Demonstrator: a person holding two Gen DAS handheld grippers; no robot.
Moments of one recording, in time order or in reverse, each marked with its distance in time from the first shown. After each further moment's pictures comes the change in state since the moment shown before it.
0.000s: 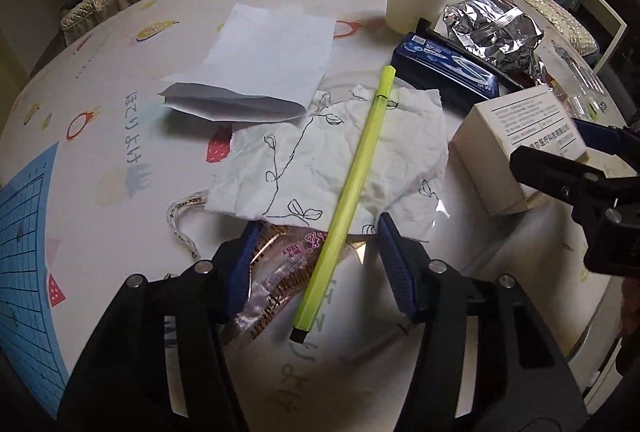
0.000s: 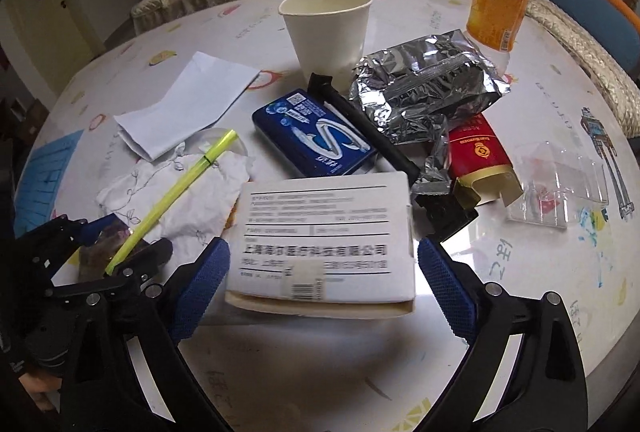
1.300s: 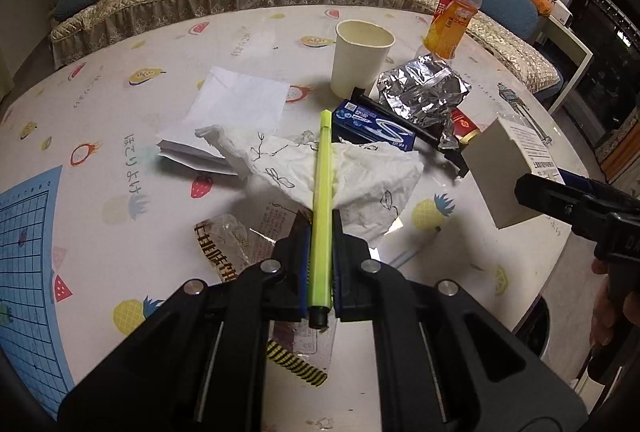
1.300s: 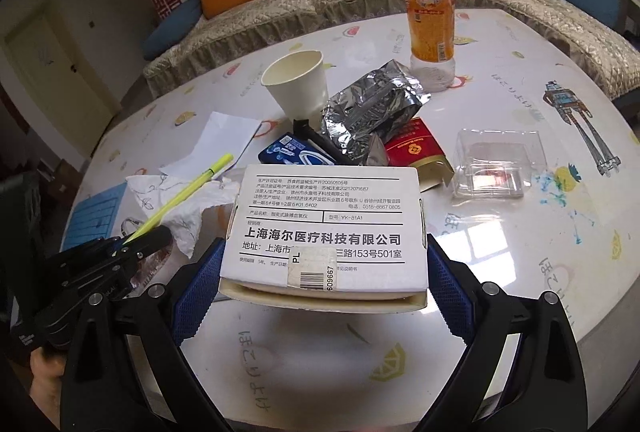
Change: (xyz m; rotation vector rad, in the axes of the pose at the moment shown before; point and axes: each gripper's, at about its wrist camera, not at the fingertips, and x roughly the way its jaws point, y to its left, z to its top) left arm -0.073 -0.020 0.010 -0.020 -0.132 -0.119; right arm -0.086 -0.046 -0.024 0.164 -0.123 0.109
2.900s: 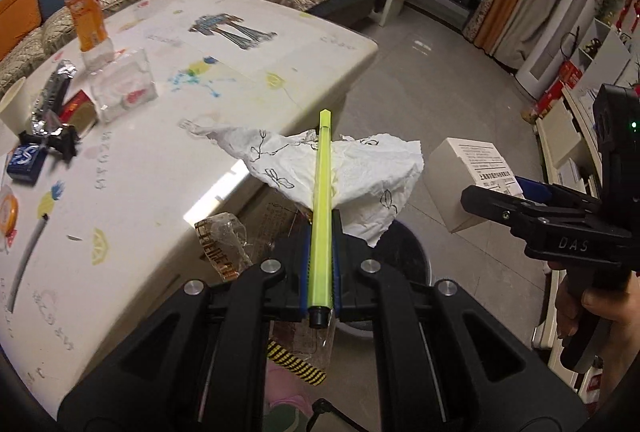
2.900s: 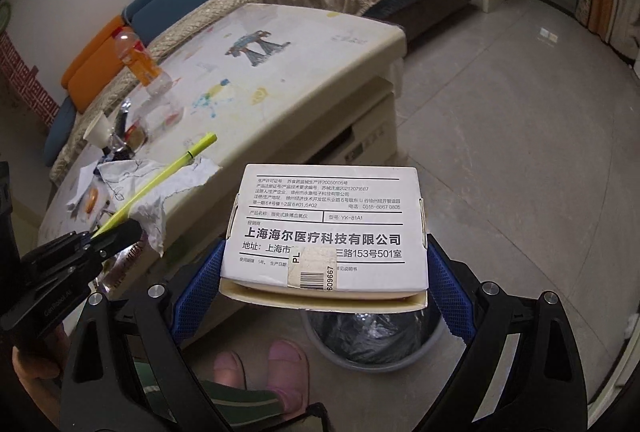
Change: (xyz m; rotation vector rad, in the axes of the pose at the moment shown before) left arm -0.025 -0.358 -0.130 0.482 0.126 -0.383; right arm -0.215 -0.263 -0.232 0.477 -0.075 -0.304
